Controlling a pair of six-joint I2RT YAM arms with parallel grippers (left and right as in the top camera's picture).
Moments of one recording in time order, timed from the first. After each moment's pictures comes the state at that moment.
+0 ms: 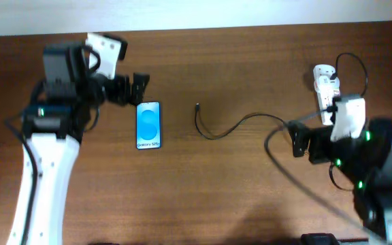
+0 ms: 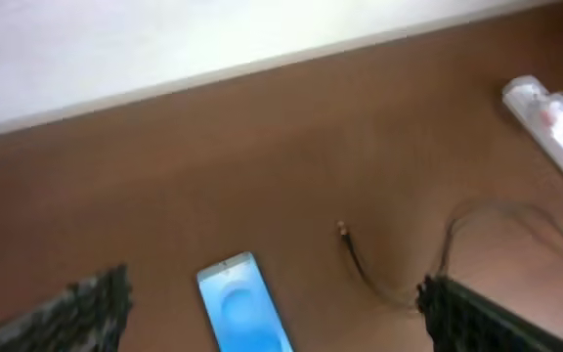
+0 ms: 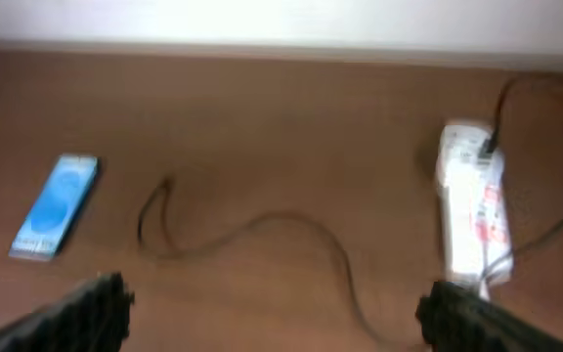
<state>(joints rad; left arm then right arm) -0.06 1.45 1.53 -0.80 0.34 0.16 -0.02 0.88 1.13 -0.88 -0.21 -0.01</state>
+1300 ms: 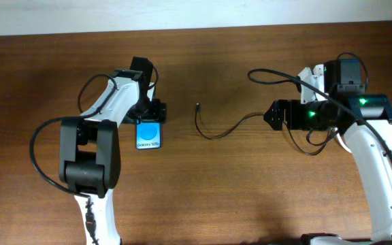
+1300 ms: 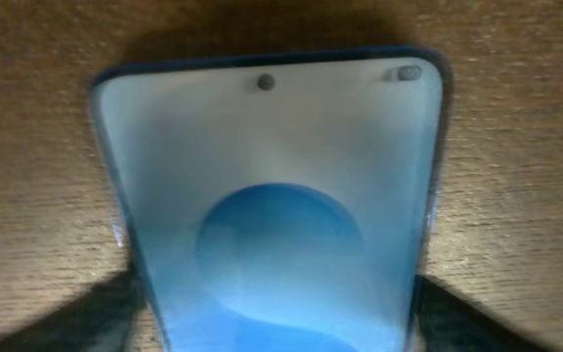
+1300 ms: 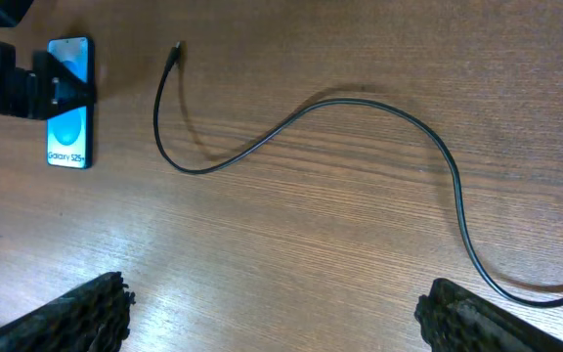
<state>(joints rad) -0.19 2.19 1.61 -0.95 0.00 -0.13 -0.02 1.43 1.32 -1.07 -0.39 0.03</state>
